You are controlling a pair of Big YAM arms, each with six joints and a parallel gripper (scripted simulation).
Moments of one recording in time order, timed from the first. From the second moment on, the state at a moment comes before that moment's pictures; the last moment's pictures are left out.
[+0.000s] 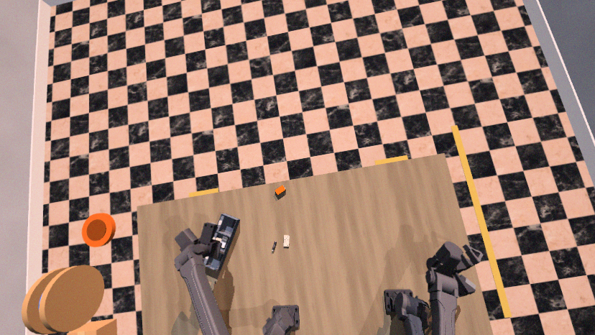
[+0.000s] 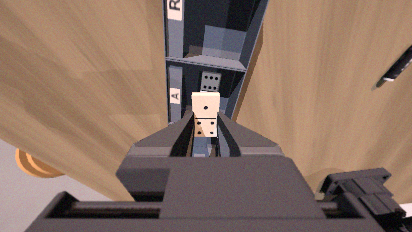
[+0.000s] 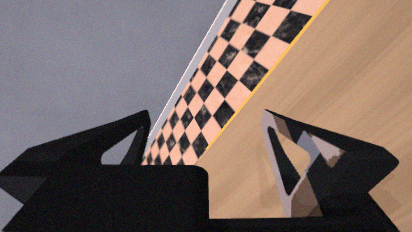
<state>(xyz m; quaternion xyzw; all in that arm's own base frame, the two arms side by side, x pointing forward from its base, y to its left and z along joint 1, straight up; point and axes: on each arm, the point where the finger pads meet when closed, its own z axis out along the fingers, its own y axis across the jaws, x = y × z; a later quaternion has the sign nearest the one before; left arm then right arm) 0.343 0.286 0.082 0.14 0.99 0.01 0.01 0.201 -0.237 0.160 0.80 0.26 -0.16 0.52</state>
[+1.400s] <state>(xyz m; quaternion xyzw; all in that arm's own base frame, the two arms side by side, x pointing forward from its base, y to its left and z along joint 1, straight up) 0.342 0.282 0.080 0.21 0.98 0.00 0.00 0.201 -0.237 0.160 0.80 0.26 -0.16 0.52</state>
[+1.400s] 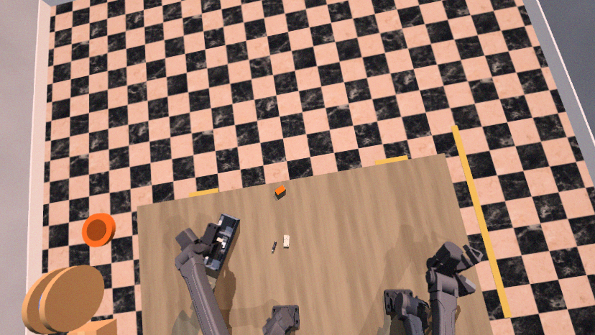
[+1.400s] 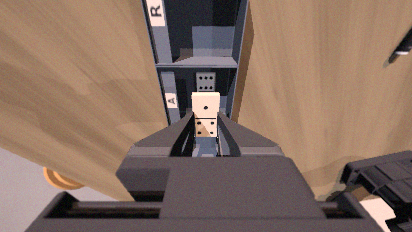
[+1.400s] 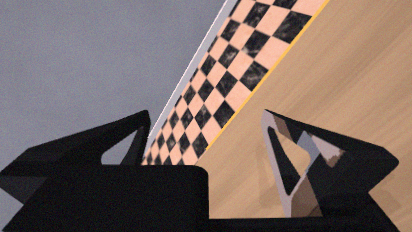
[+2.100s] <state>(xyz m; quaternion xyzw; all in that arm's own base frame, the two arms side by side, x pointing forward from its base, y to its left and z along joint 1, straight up) 0.342 0.282 0.078 0.21 0.98 0.00 0.00 0.201 -0.237 0.160 0.80 0.26 -0.16 0.52</state>
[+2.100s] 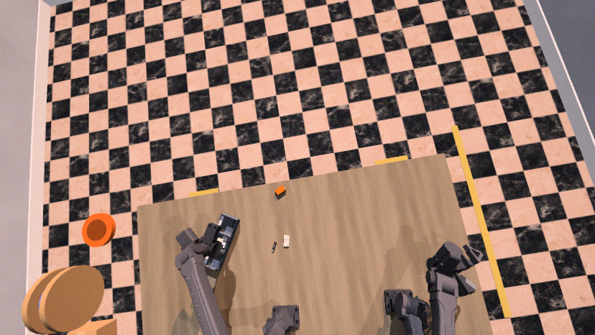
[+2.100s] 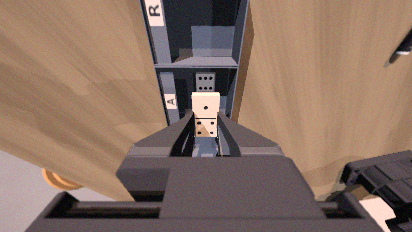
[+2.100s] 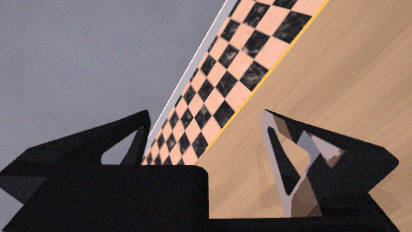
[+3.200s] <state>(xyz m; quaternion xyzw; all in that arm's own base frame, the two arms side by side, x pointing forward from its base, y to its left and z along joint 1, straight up) 0.347 0.286 0.036 0.21 0.98 0.01 0.00 0.201 -0.237 0.160 0.80 0.26 -0.16 0.52</state>
